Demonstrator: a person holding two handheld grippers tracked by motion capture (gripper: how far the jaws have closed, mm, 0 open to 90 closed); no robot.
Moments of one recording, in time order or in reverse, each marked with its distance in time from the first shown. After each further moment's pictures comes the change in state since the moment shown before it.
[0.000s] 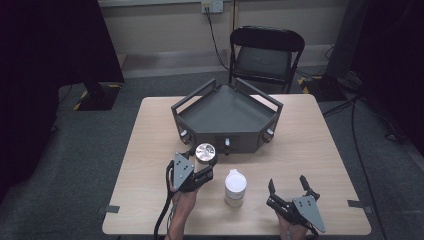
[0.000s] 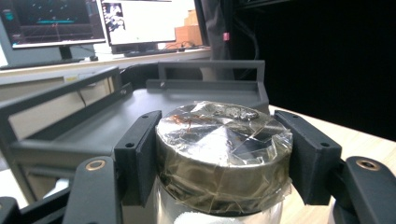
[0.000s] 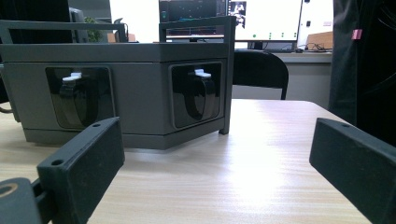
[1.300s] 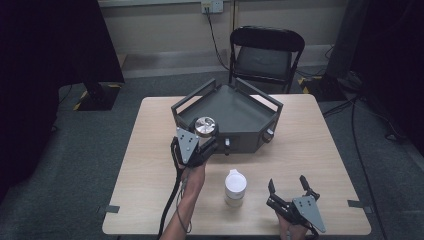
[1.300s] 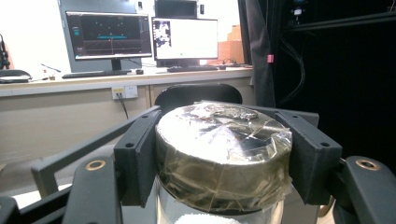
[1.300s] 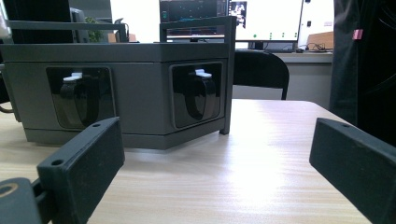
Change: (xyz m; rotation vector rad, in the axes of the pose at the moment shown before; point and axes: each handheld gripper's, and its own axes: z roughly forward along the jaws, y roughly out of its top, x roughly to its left) left arm -0.023 0.043 0.046 -0.043 0.208 -0.037; right arm 0.000 0.000 0.000 0.000 0.002 -0.001
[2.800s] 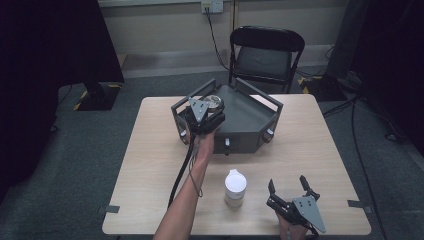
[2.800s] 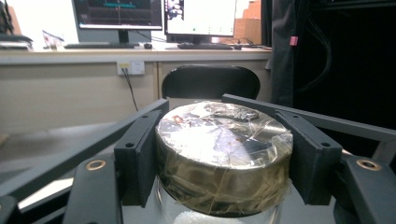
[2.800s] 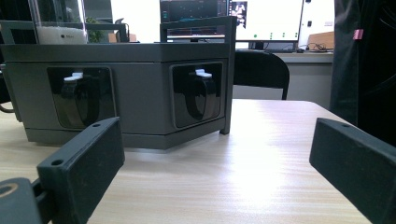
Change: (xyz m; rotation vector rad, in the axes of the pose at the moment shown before) left arm 0.012 0.008 0.095 0.116 0.039 -0.080; right arm 0.000 0.000 -0.001 0.000 0.002 0.001
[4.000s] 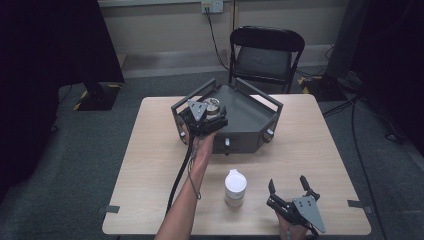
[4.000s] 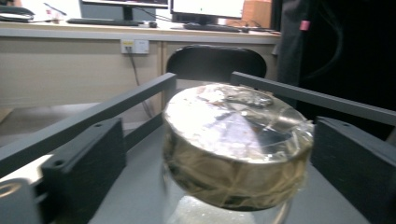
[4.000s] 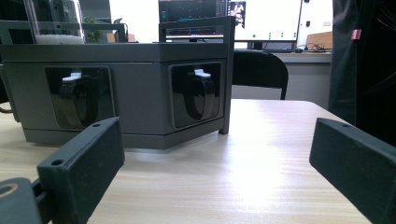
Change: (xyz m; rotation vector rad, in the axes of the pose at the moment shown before) left arm -0.002 -0.001 0.000 0.050 0.052 -0.032; right arm 0.001 0.000 0.000 0.000 -0.006 0.000
